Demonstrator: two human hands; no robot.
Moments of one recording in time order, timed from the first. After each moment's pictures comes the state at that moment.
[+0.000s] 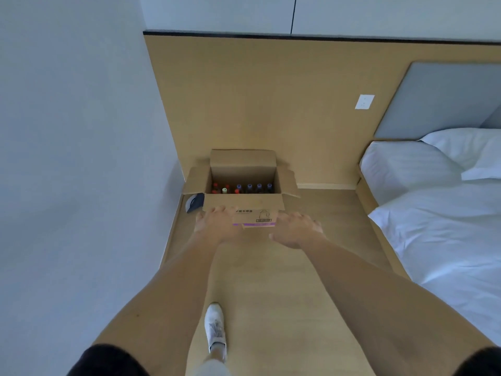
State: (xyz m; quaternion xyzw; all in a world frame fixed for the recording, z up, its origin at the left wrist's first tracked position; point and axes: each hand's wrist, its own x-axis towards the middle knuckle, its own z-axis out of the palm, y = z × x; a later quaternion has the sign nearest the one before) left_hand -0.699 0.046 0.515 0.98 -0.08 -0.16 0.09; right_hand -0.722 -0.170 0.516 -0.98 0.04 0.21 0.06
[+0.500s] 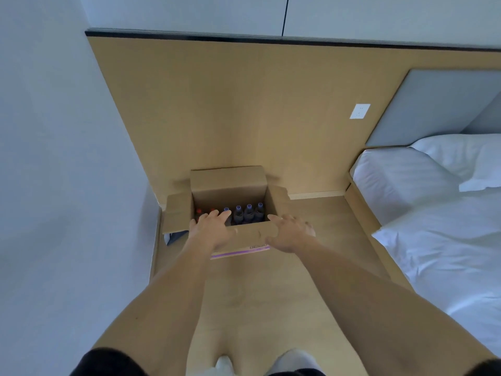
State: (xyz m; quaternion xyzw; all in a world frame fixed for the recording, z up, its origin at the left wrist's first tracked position) left_hand -0.425 0.086 0.495 0.97 -0.12 -0.19 0.10; right_hand -0.485 -0.121 0.526 -0.97 0.08 0.21 0.04
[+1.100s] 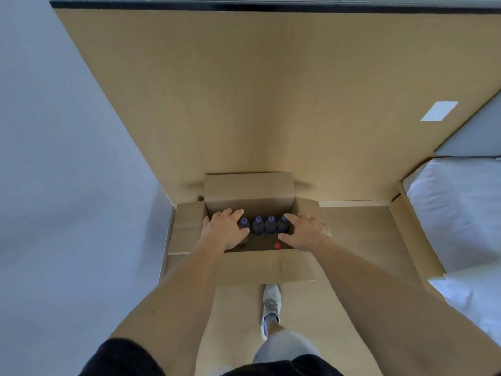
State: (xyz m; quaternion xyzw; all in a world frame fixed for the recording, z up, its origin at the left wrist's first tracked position) left_hand -0.193 0.047 0.430 0.96 -0.10 -0.24 0.09; right_hand -0.227 -0.181 0.438 -0.96 0.05 0.27 0.08
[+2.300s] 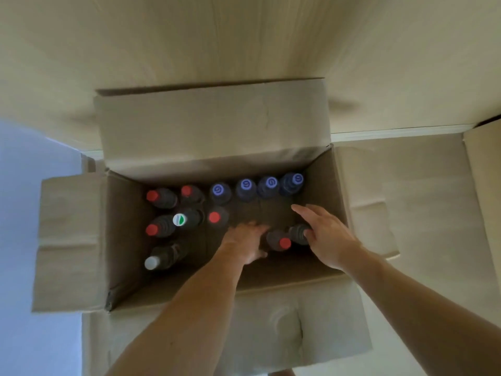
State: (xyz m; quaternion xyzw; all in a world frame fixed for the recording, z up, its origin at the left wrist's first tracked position) left_hand -0.019 -0.073 -0.038 0.85 -0.22 -0.47 0.08; right_hand -0.048 -0.263 0.054 -0.91 0.07 0.37 0.19
